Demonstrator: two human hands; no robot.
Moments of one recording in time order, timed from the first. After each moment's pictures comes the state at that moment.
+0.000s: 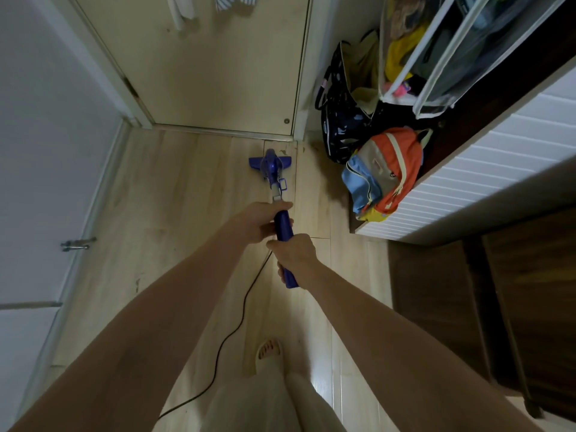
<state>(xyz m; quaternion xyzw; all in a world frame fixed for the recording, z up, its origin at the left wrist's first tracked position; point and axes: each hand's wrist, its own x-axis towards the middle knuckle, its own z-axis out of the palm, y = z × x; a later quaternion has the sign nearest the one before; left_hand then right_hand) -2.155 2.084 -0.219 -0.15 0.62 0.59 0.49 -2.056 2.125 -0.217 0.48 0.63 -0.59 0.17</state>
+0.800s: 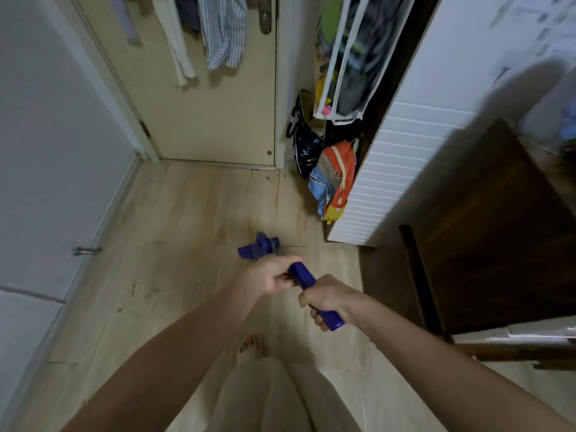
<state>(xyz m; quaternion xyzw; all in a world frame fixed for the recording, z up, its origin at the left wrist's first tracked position) -1.869 2.071 -0.144 -0.19 0.59 0.57 0.53 -1.764 2.149 -0.085 0.39 0.68 -0.52 0.32</state>
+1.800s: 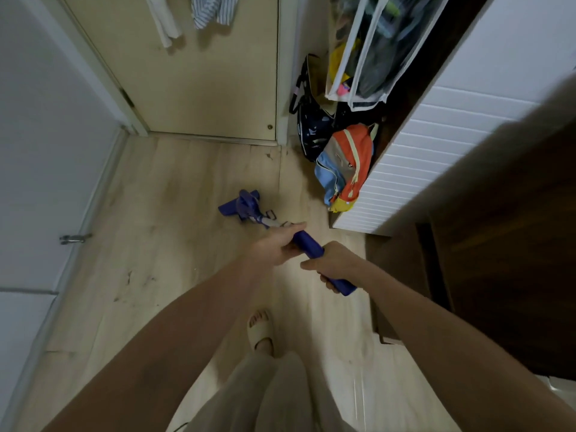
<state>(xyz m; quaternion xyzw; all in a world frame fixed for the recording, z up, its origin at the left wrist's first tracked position) -1.981 2.144 -0.185 -0.22 0.58 0.60 0.51 -1.884 2.234 -0.147 0.36 0.74 -0.48 0.31</state>
